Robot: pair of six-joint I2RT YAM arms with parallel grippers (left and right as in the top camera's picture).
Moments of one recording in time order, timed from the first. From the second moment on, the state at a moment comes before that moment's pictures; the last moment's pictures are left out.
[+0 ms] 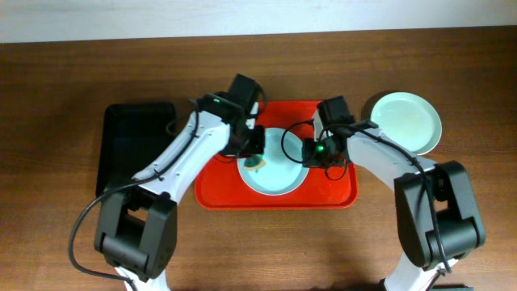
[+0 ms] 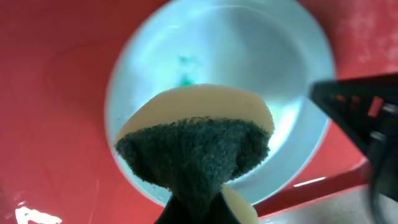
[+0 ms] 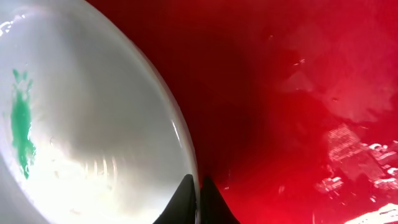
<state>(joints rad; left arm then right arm) -0.49 1.92 1.52 -0.94 0.18 -0.39 0.27 1.88 1.10 -0.52 -0.27 0.31</state>
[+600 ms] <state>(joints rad) -0.53 2.12 1.52 -0.79 0.19 -0.44 0.27 1.89 1.10 -0.50 -0.28 0.32</state>
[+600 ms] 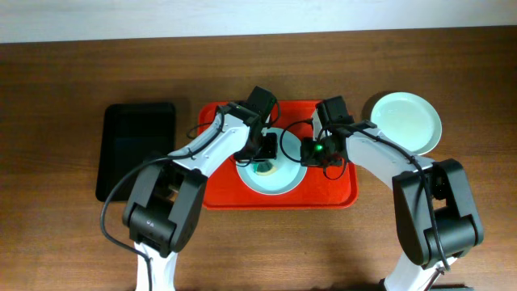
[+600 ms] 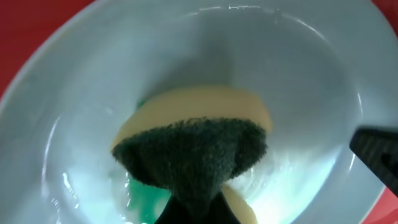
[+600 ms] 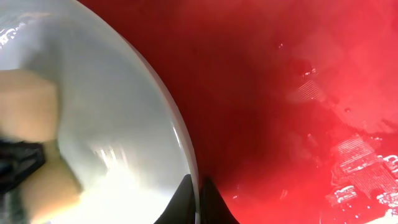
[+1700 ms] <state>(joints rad) -0.50 2.14 1.58 -0.92 0.11 -0.39 0.29 1.90 1.10 -0.49 -0.32 0.34</state>
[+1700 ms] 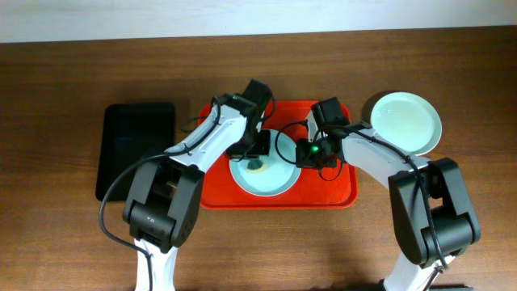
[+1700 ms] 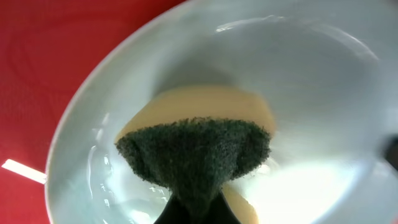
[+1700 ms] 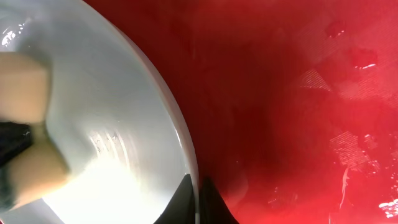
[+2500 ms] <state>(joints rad) -0.49 2.12 1.60 -0.85 0.05 -0.39 0.29 1.90 1.11 -0.49 -0.33 0.34</state>
